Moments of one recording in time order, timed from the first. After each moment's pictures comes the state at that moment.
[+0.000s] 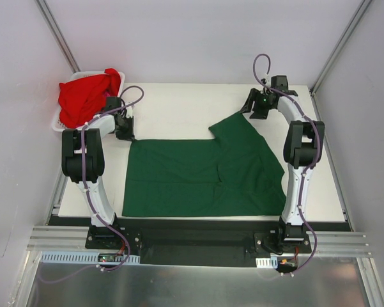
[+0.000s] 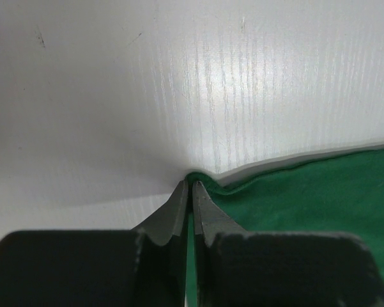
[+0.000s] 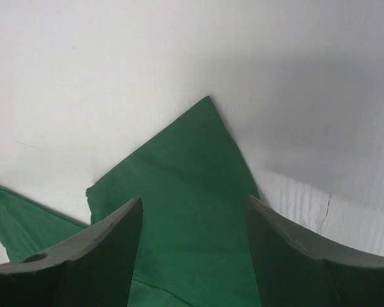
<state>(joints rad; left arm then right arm) 0.03 1.96 1.32 -0.45 0.24 0.01 0.02 2.32 1.96 -0.60 -0.48 0.29</state>
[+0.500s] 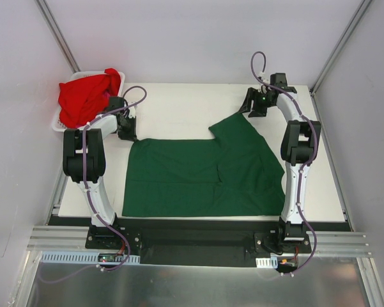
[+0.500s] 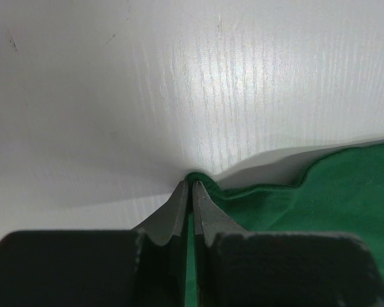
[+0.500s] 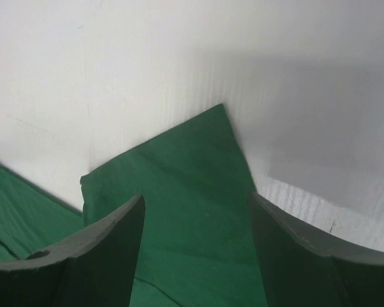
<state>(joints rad) 0.01 1.96 1.32 -0.45 0.24 0.01 0.02 2.44 2.14 -0.72 -0.54 0.16</state>
